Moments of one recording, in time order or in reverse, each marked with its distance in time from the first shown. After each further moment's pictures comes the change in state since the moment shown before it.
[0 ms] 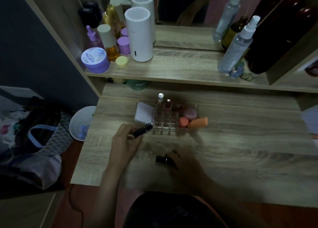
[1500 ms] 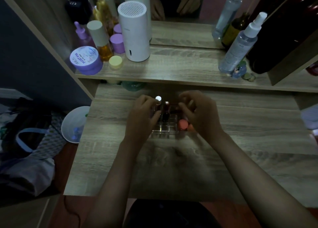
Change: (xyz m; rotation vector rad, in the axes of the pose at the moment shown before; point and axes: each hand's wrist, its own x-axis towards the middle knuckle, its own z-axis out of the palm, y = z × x) left_hand 0.079 0.058 0.024 0.070 -0.069 0.185; right_hand 0.086 0.024 -0.113 0.227 0.569 0.109
